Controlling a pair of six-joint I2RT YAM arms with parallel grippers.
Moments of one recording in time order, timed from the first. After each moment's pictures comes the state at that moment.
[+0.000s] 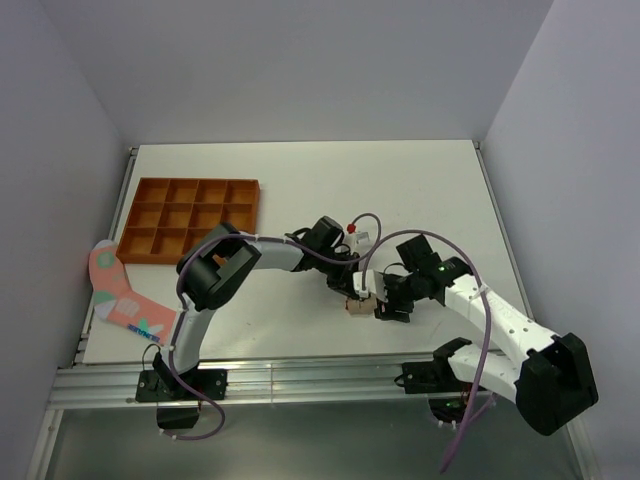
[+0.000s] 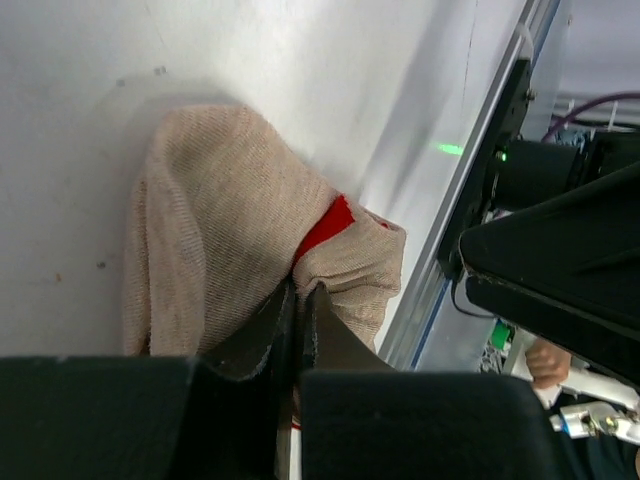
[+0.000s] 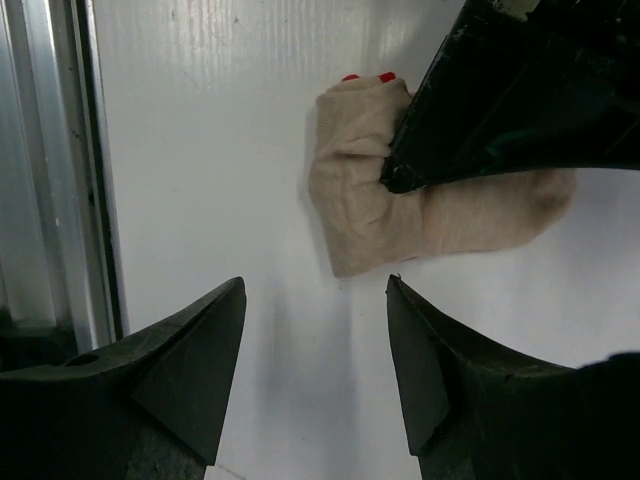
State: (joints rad) left arm -0.84 2.17 1.25 0.01 0.77 -0.56; right arm 0.42 1.04 0.61 -0.80 -0.56 -1.08
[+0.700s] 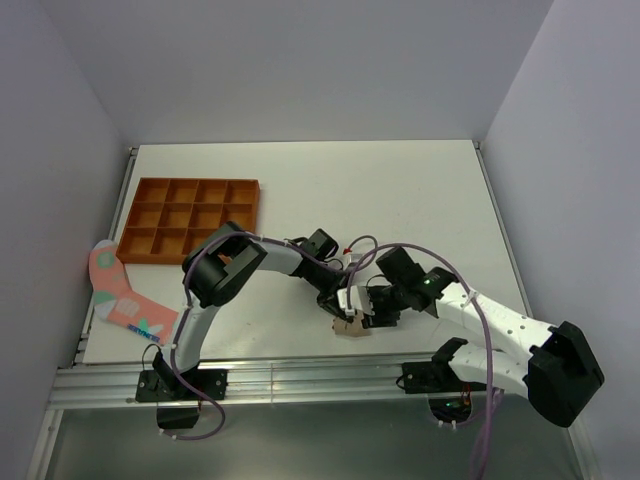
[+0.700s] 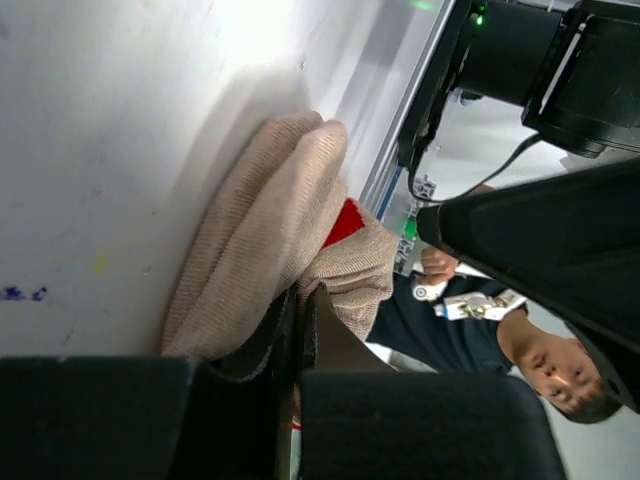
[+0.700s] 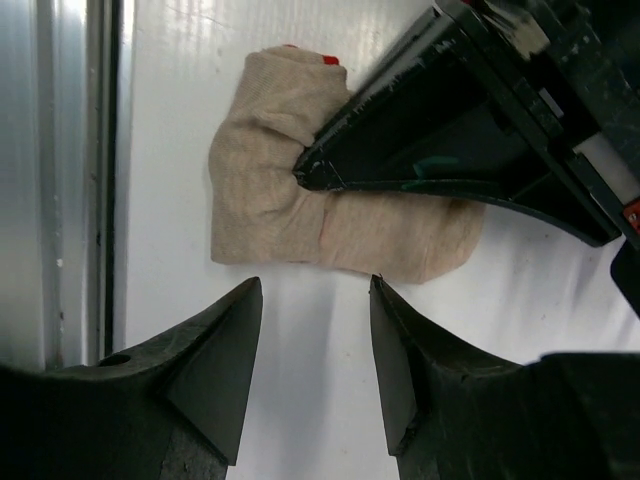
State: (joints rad) left arm -0.83 2.21 1.21 -0.15 1.05 -0.54; right arm 0.64 1.05 0.56 -0.63 -0.48 -1.01
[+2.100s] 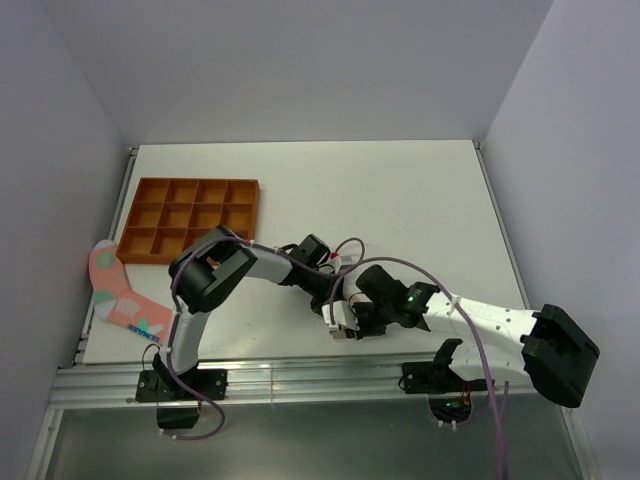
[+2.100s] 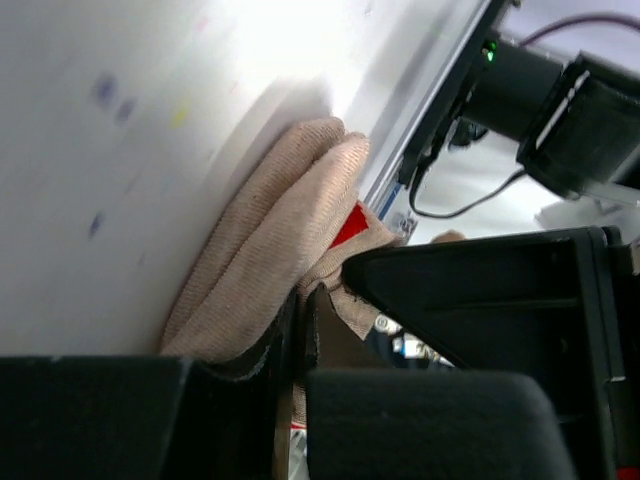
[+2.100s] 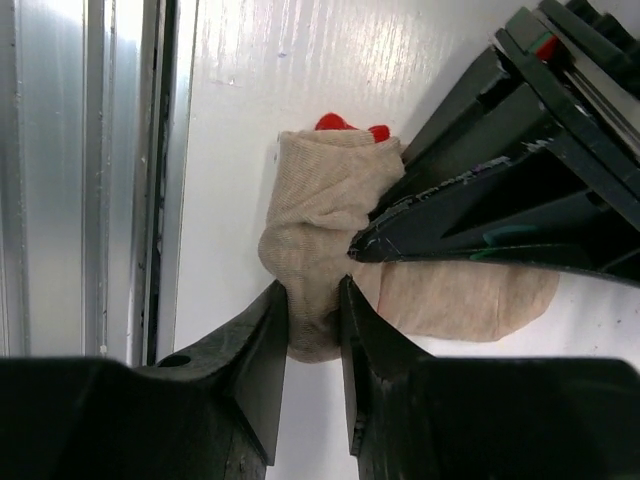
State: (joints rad) left arm -0.83 2.11 1.06 -0.02 0.97 -0.75; right arm 0.89 1.11 0.48 -0.43 -0.37 -0.78
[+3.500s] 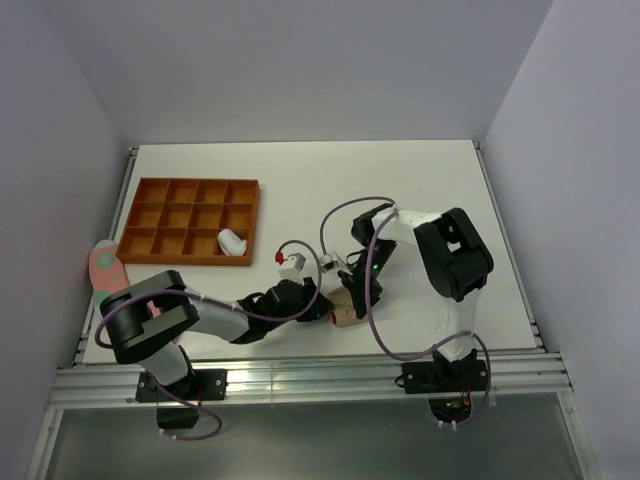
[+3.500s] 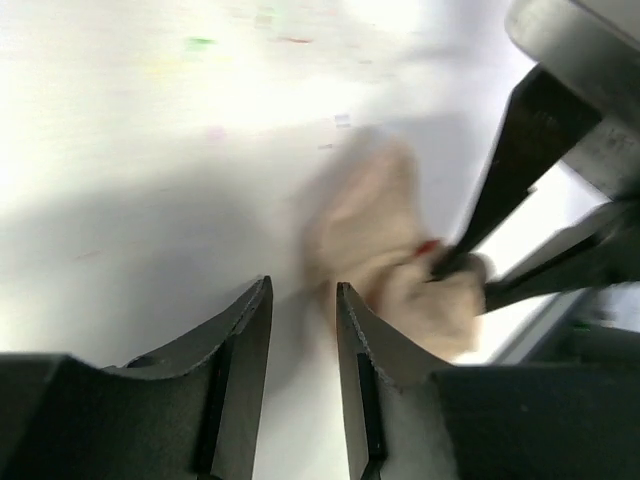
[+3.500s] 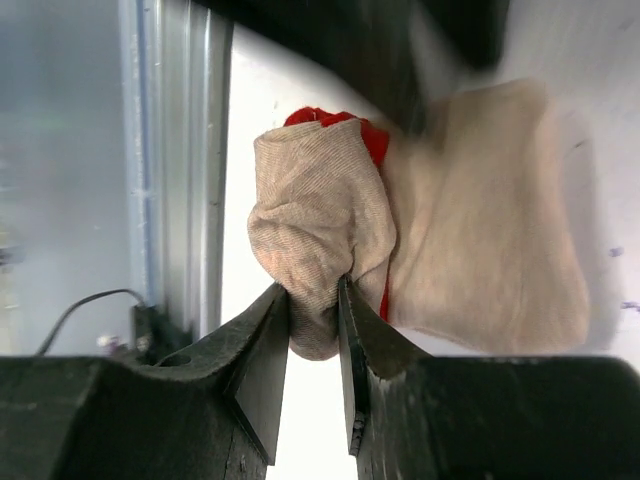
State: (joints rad) left arm -1.07 1.63 0.47 0.63 -0.17 -1.02; right arm 0.48 1.94 1.16 -1.20 -0.81 -1.21
